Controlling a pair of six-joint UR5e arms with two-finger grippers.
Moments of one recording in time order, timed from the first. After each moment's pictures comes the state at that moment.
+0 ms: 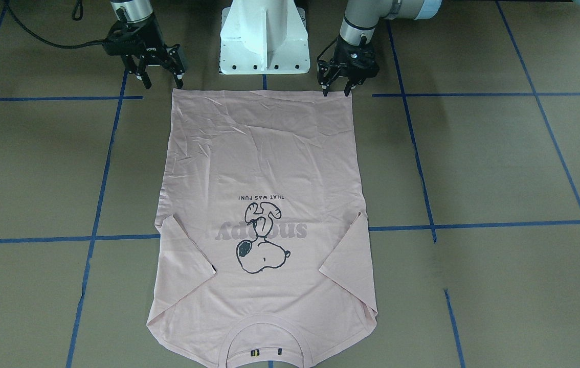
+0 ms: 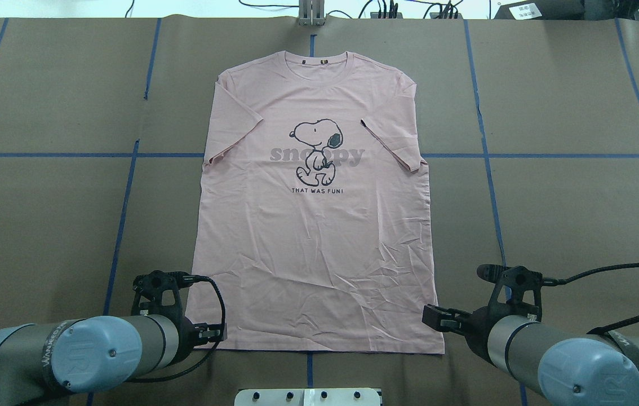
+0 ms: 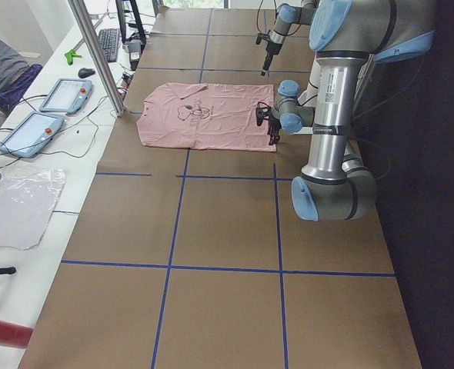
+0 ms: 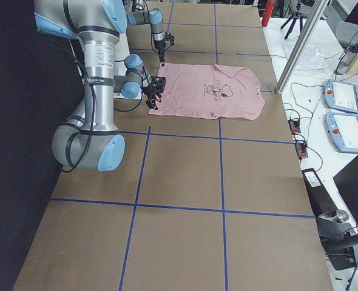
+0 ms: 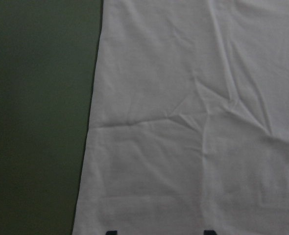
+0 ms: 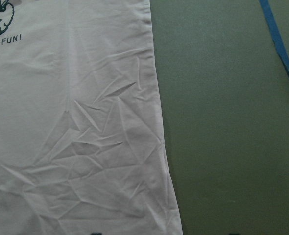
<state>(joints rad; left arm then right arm) -0.15 -1.75 -2.05 -1.83 -1.56 -1.56 0.10 -1.62 2.25 -1.29 1.34 1.66</state>
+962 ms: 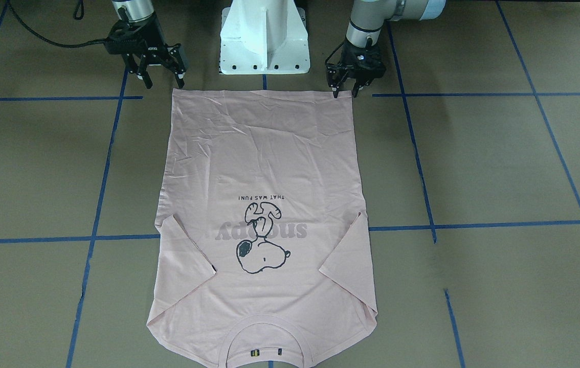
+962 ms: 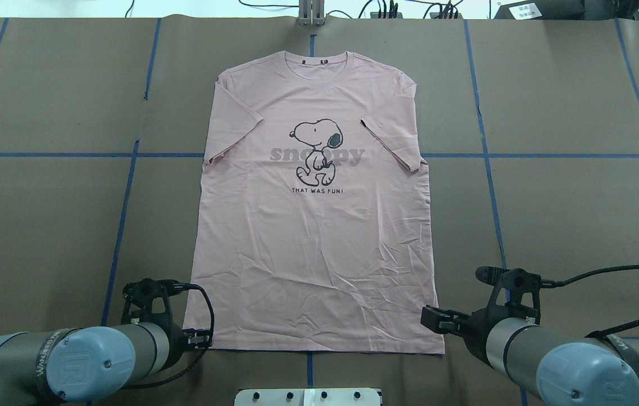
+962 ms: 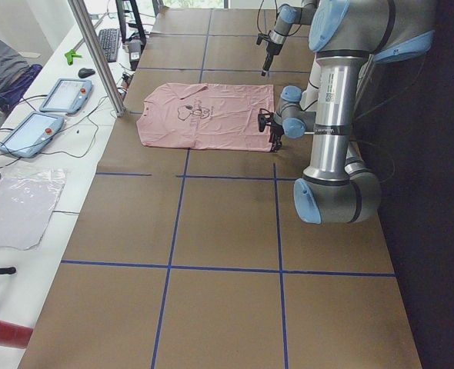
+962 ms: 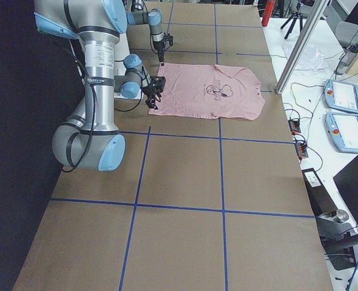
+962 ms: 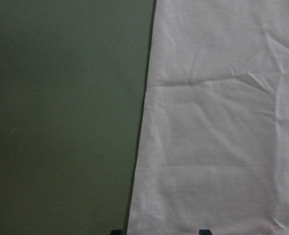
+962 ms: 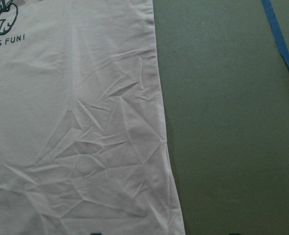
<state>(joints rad) -0.13 -1.71 -2.05 -1.82 -1.52 -1.57 0.09 -1.62 2.25 -1.29 1.32 1.66</state>
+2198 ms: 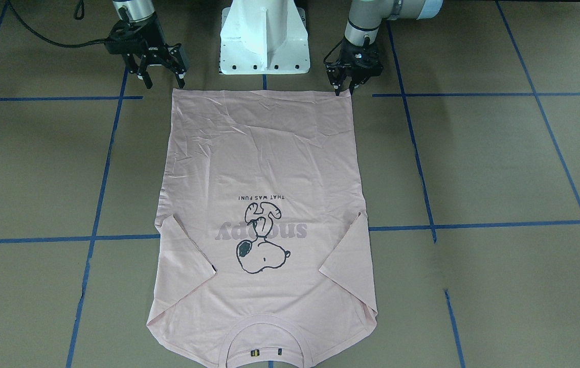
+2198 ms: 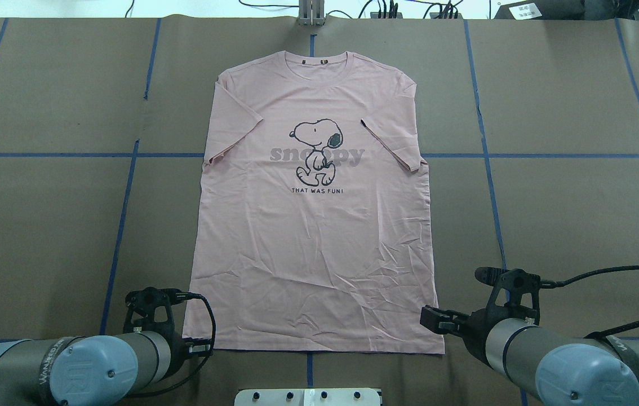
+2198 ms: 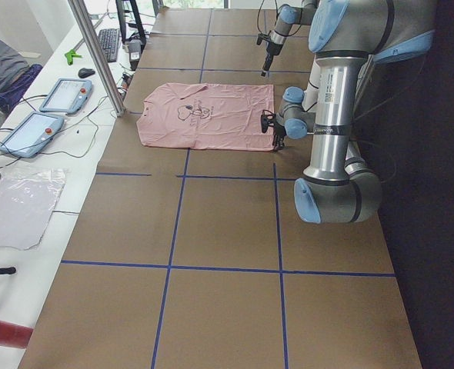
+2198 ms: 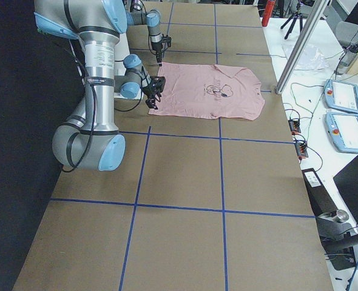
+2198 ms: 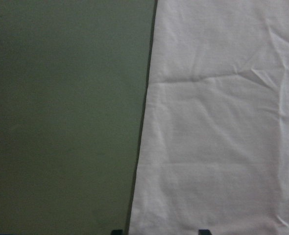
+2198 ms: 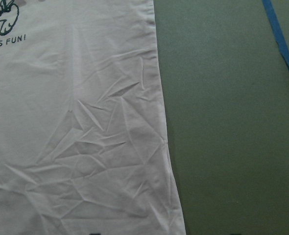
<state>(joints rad) -0.11 -1.71 -2.04 -1.82 -1.52 -1.57 0.09 -1.62 2.25 -1.29 1.32 1.66</state>
